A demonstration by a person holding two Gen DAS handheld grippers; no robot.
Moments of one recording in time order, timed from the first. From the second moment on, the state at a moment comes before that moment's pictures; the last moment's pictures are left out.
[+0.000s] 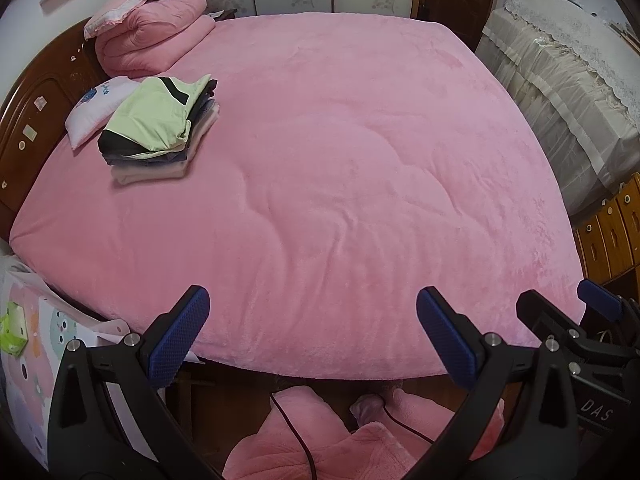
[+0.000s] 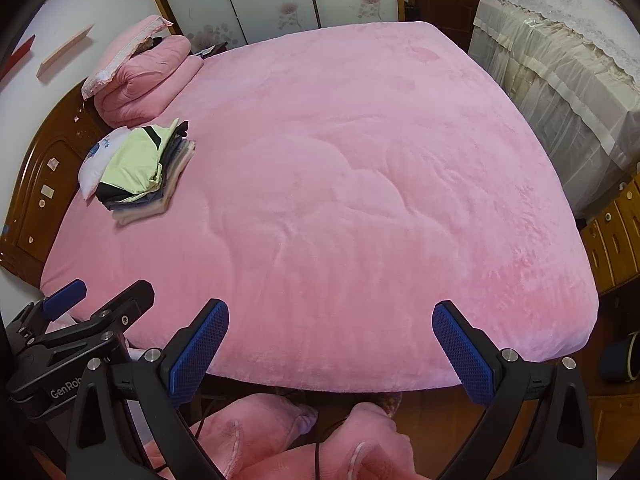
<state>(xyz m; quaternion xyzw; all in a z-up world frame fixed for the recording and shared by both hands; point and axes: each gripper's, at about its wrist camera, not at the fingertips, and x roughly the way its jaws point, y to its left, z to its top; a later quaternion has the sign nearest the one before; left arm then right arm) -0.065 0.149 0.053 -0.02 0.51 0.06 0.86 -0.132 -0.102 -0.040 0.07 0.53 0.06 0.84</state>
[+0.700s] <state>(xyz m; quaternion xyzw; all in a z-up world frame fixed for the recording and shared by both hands) -0.049 0.149 0.047 -0.01 0.52 0.05 0.85 -0.113 -0.109 -0.054 0.06 0.54 0.06 0.84</state>
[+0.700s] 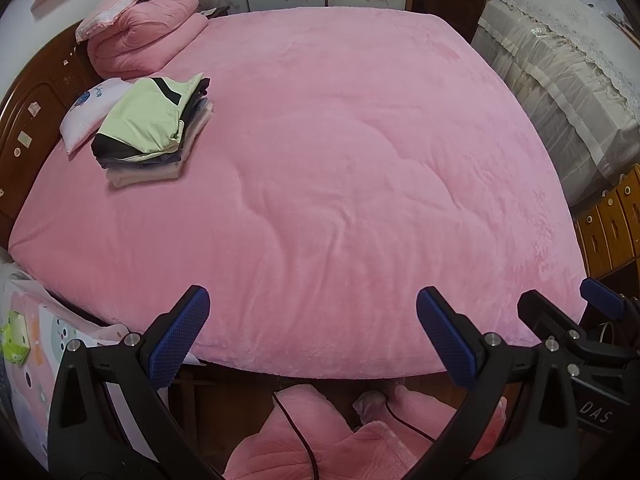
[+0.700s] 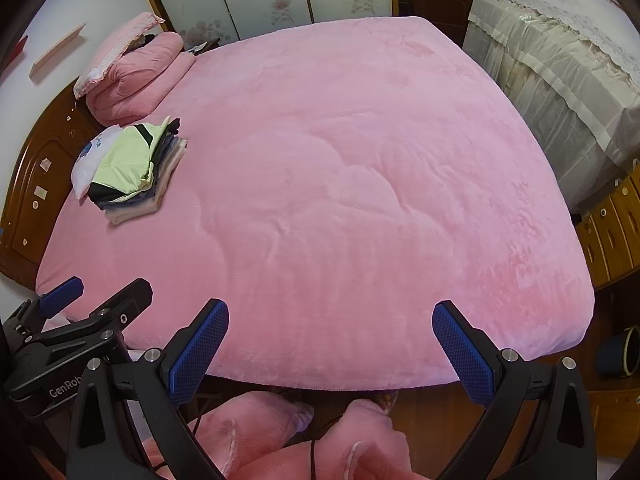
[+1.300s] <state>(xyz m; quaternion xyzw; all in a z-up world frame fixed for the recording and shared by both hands) -0.041 0.147 0.046 0.00 0.53 0.05 0.85 -0.100 -0.123 -0.063 0.06 0.55 0.06 0.83</state>
